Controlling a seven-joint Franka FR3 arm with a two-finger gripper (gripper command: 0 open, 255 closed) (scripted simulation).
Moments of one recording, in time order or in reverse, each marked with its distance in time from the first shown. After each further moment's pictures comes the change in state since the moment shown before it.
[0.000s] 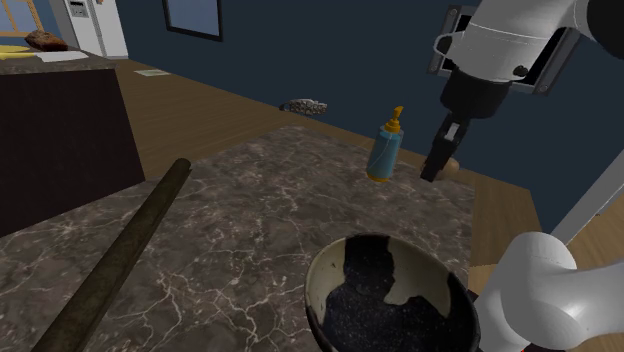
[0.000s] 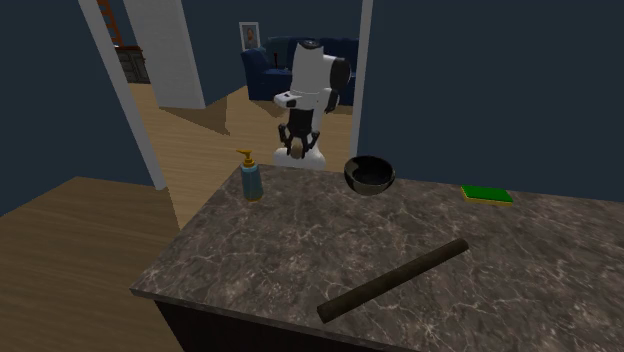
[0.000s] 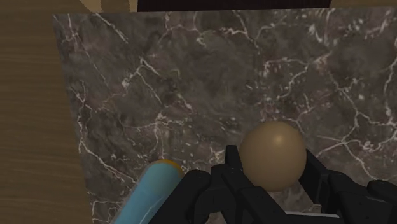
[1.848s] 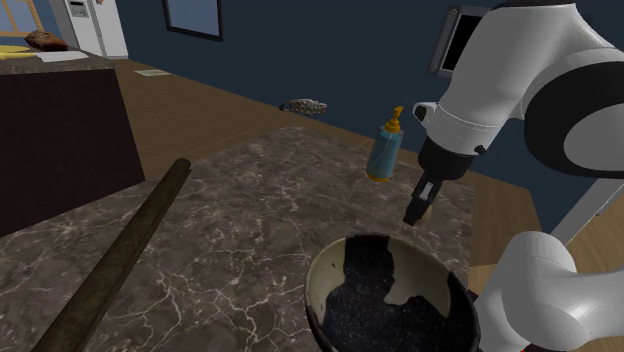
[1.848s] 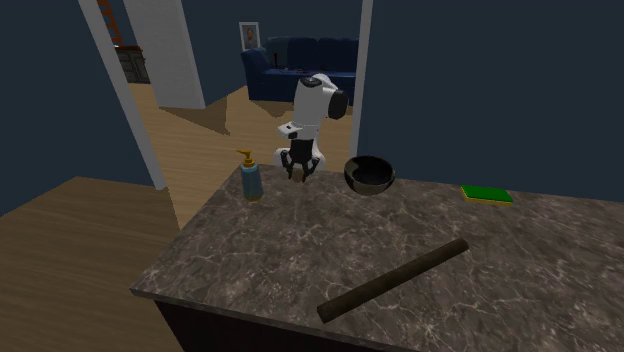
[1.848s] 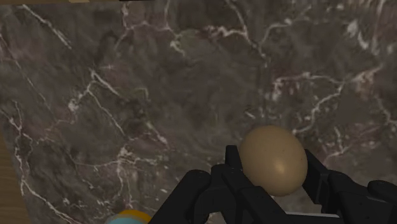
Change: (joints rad) arm 0.034 -0.119 0.032 -0.320 0.041 0.199 0.017
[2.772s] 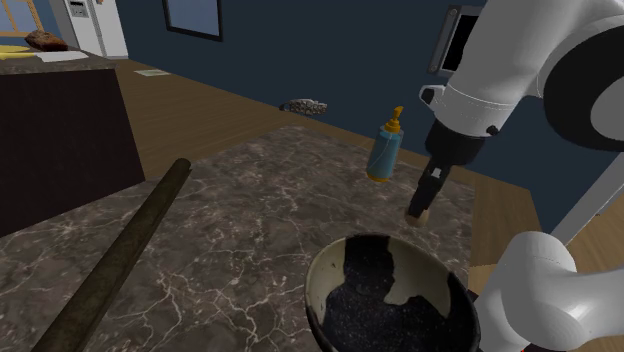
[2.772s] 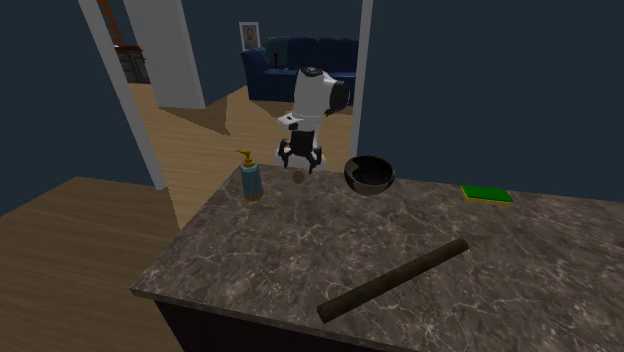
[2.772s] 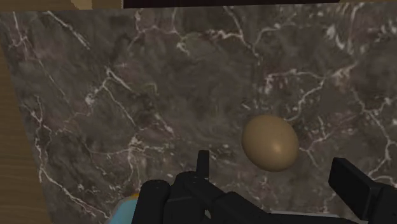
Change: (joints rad) arm -0.007 0.024 -0.008 0.087 -0.007 -0.063 0.001
